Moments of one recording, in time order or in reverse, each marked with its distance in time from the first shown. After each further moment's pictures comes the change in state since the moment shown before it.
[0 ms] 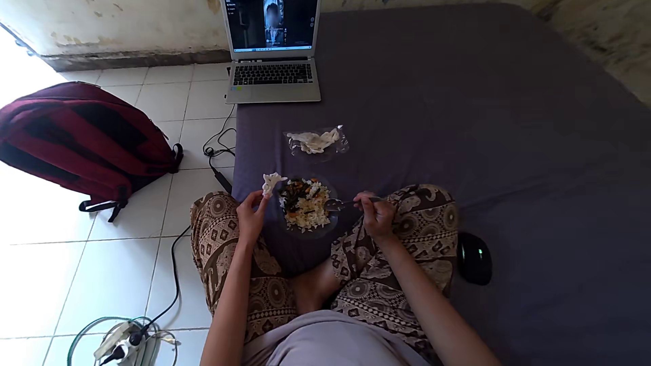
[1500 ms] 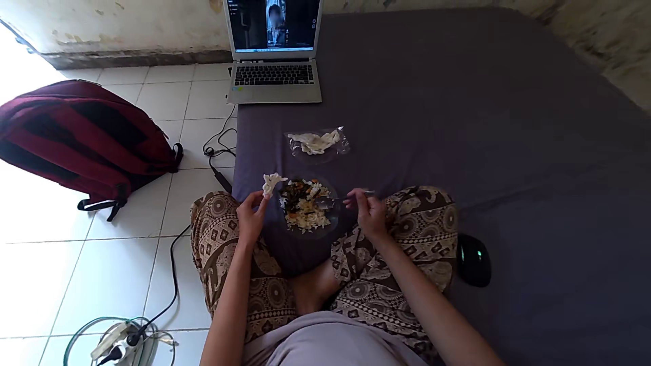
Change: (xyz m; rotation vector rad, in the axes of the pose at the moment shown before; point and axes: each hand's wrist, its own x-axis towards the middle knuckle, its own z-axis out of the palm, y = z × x) left_hand 0.000 0.002 -0.001 -0.016 -0.001 -0.024; right_hand 0.003 -0.014 0.009 0.054 -0.066 0.372
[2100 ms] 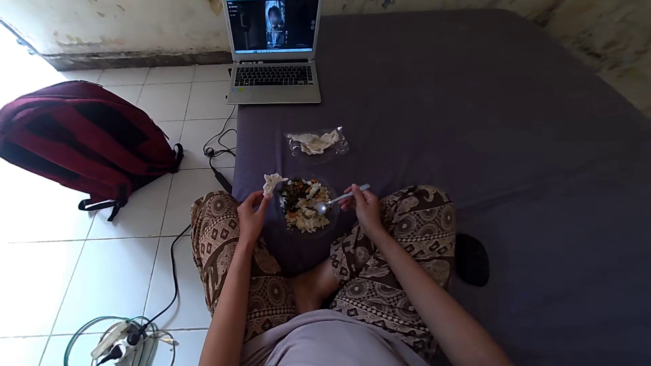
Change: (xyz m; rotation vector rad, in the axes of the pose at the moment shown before) left_hand 0.000 -0.001 0.001 0.023 -0.005 0.007; right_hand 0.016 -0.005 0.006 0.262 0.021 0.596
